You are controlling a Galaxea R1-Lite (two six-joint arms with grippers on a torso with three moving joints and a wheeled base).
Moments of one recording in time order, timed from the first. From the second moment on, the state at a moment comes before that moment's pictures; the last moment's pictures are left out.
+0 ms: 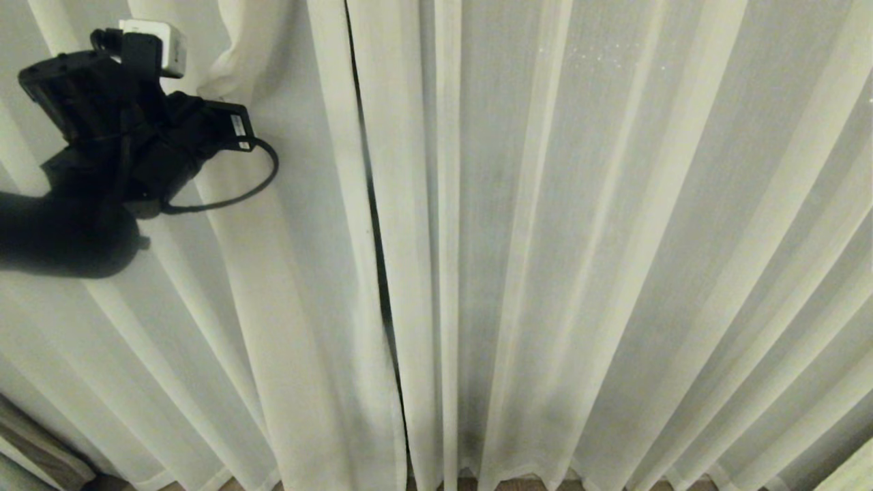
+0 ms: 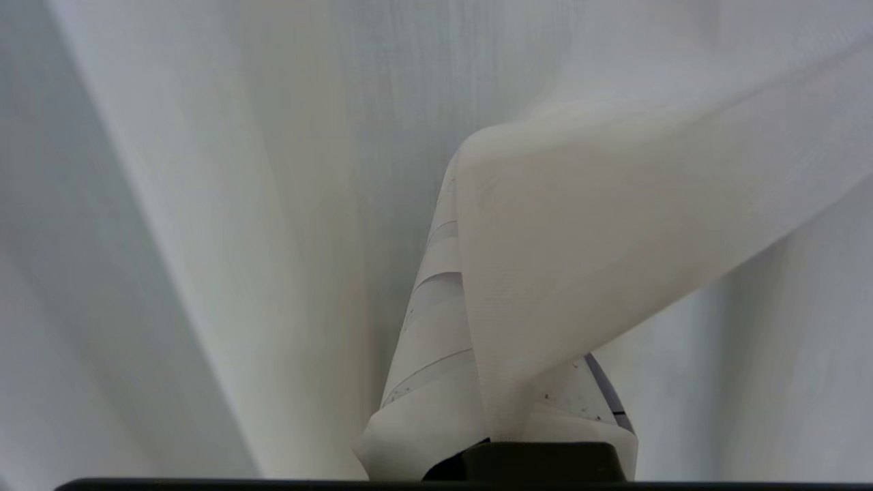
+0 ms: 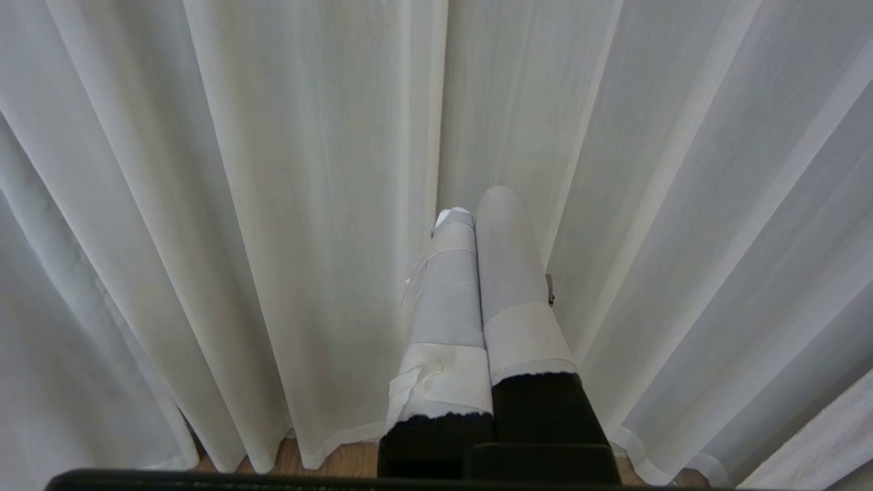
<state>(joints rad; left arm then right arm) -0.10 1.80 -1.19 -0.89 0.10 0.14 0.00 0.00 0.00 -0.06 -0.02 -0.07</state>
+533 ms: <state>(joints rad) -0.10 1.87 -1.23 -0.89 0.11 0.14 0.00 0.00 0.00 -0.06 -0.02 -0.07</state>
